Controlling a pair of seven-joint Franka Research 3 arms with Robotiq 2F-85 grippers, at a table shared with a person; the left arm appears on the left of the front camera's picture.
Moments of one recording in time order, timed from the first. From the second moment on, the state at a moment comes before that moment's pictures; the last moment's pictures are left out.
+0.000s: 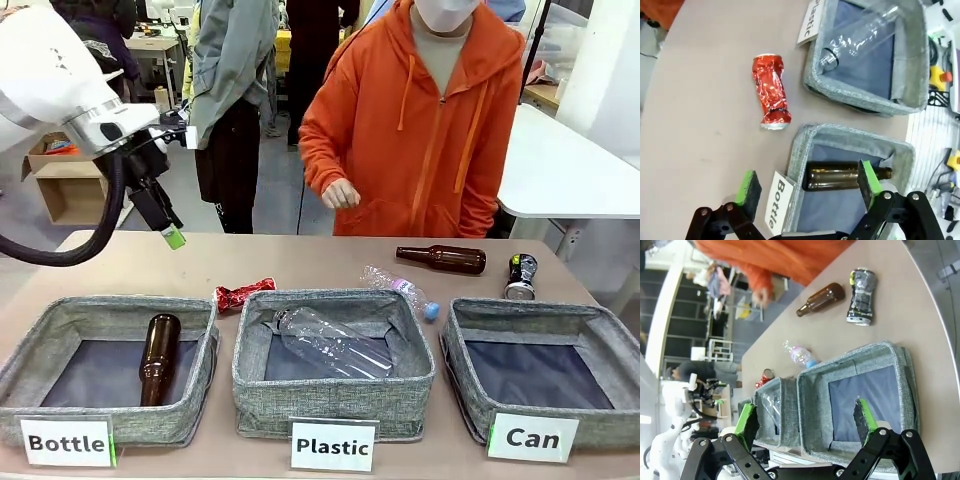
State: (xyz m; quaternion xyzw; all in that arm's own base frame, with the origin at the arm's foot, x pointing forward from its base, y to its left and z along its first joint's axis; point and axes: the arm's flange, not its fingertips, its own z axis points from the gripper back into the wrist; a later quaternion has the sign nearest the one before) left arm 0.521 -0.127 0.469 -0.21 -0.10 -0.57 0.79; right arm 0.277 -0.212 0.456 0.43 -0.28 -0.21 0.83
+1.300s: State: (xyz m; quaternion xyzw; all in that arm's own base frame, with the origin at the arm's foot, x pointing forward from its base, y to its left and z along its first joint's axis) left arm 0.549 -0.262 0.327 -0.02 -0.09 -0.69 0.72; right arm 0.277 -0.212 0.456 0.43 -0.28 -0.21 0.83
